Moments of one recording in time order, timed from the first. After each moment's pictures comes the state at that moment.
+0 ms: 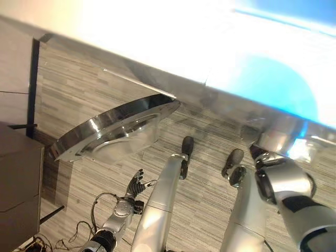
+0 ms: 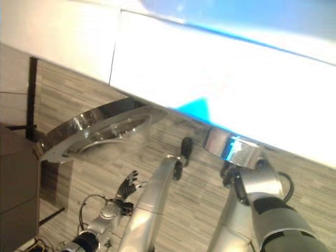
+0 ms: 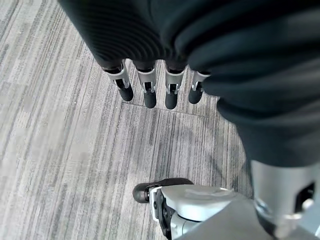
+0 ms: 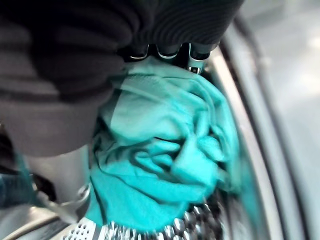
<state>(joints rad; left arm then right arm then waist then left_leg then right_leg) -0.18 0.27 -0.48 0.81 -0.40 -0.20 0.18 -0.95 -0.30 0.11 1.09 1.01 -0.29 -0.18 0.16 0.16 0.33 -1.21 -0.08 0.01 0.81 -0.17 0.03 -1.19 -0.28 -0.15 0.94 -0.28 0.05</state>
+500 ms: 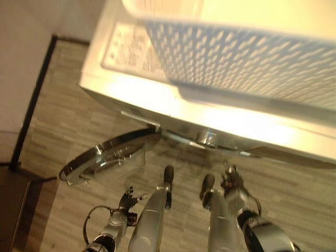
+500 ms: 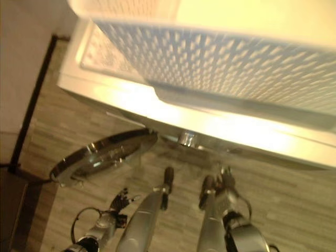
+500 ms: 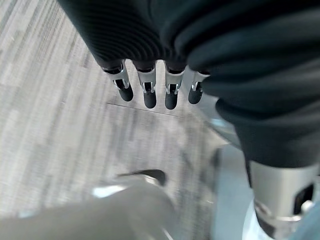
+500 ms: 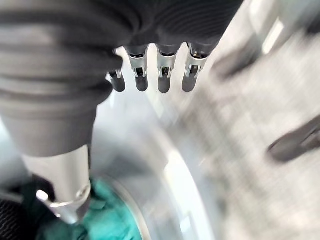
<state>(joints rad) -0.15 0.21 -0.39 1.09 -0.34 -0.19 0.15 -0.30 -0.15 0.14 1.19 0.97 -0.26 -0.08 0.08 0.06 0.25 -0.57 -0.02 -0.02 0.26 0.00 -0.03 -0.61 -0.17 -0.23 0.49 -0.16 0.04</state>
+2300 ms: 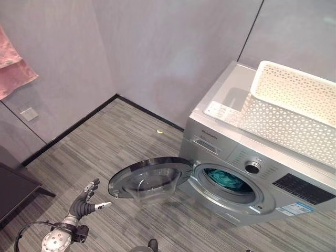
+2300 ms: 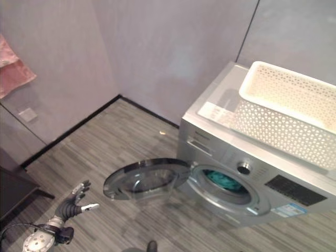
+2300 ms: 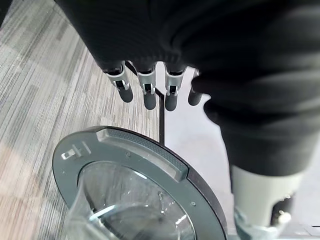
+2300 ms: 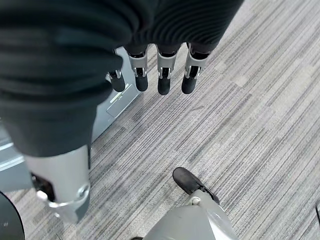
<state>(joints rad) 0.34 0.57 0.07 0.24 -0.19 -0.20 -0.13 0.10 -0.33 0.12 1.29 0.00 -0.11 0.03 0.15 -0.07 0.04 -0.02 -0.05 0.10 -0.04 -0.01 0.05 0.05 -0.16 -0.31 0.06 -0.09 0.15</state>
